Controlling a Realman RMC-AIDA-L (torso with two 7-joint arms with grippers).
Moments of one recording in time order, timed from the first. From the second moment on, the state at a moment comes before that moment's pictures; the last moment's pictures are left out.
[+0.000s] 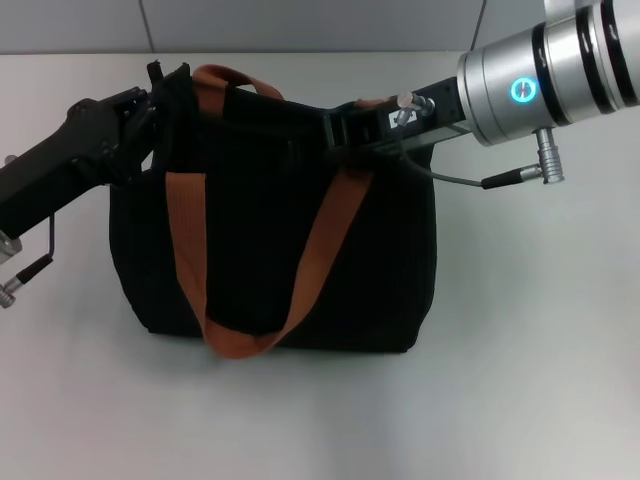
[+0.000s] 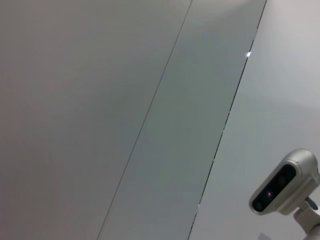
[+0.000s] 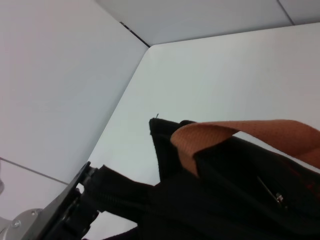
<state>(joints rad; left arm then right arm) -0.49 -2.07 0.44 0.38 1.68 1.76 -1.22 0.68 2.09 -1.40 -1.22 -2.00 -1.32 2.94</state>
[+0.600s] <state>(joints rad) -0.48 -2.06 0.43 0.38 1.66 1.76 -1.22 0.67 2.09 -1.38 -1.29 -2.08 -1.37 2.96</state>
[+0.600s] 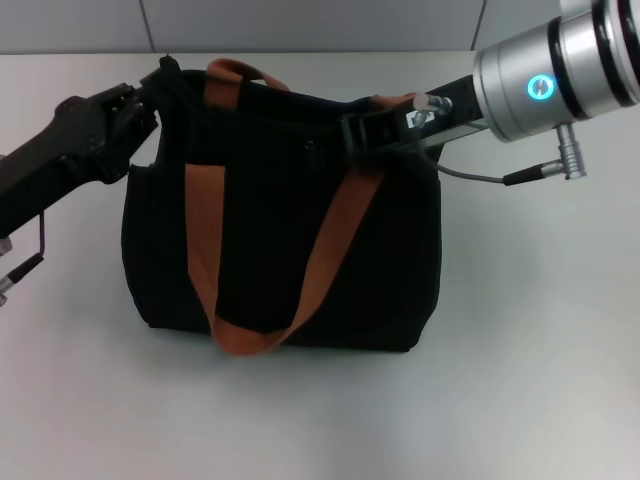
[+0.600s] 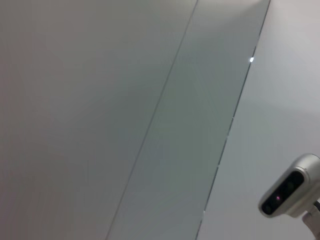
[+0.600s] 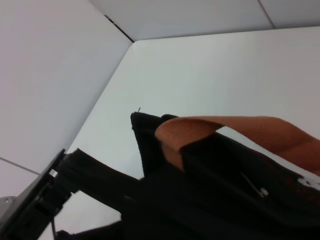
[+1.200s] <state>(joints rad) -0.47 -2.05 0.42 0.39 1.65 1.76 -1.23 0.60 2.09 -1.27 -1.39 -2.17 -1.45 2.96</state>
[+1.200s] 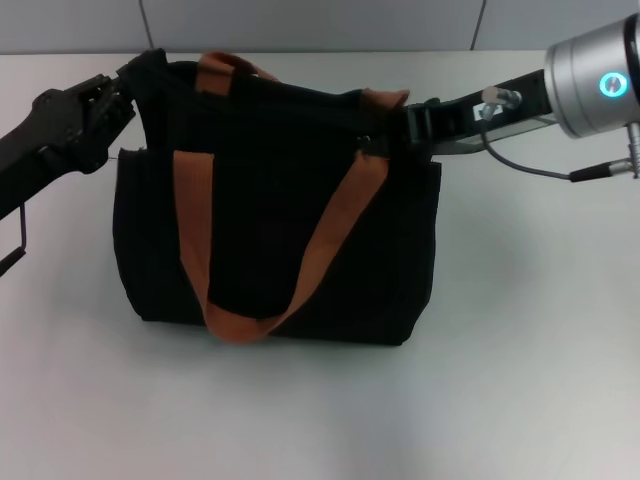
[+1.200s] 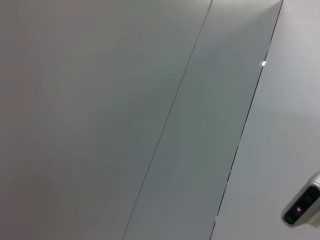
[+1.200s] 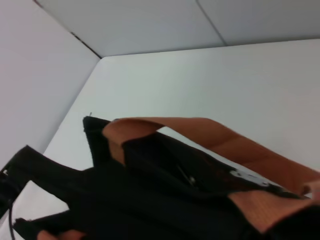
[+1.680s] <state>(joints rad) -0.47 -2.05 0.41 0.39 1.65 1.76 -1.23 0.56 2.09 -1.22 -1.44 -2.14 -1.50 2.93</state>
